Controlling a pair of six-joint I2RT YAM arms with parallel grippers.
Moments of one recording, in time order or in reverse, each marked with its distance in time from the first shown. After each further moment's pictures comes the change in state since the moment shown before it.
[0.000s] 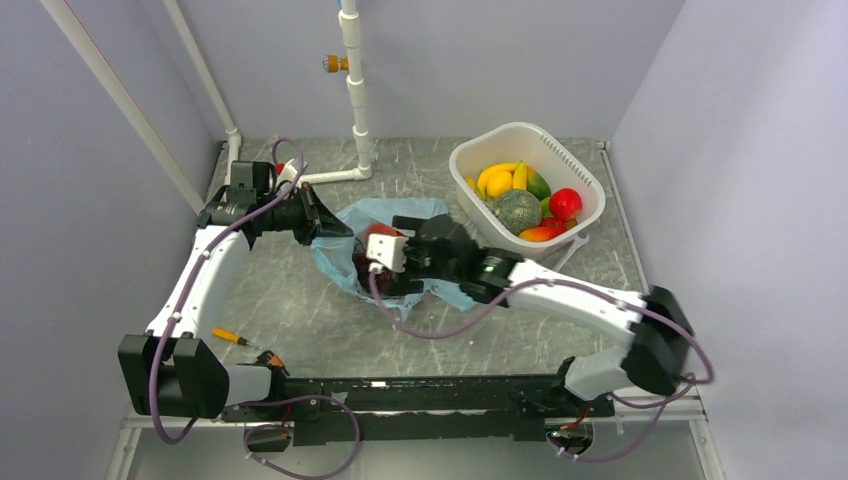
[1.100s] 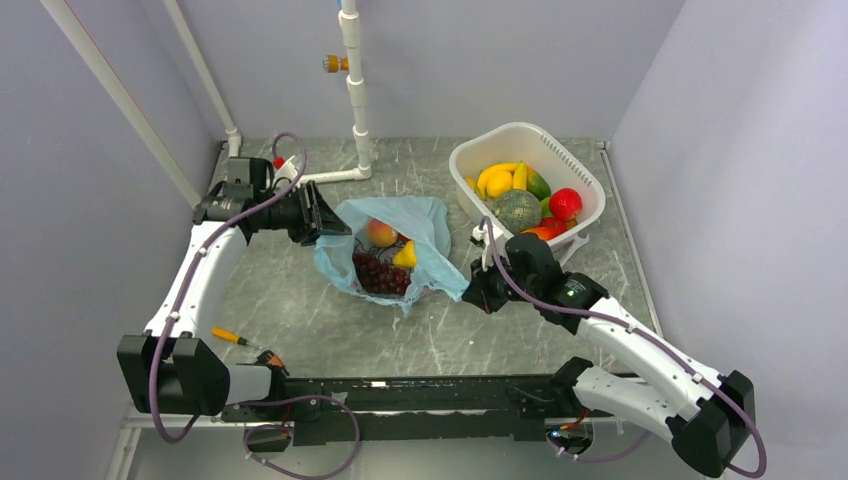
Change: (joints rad) left arm 0.008 0.011 0.039 -0.077 -0.034 0.163; right arm -0.303 -0.569 -0.325 -0.443 -0.296 0.903
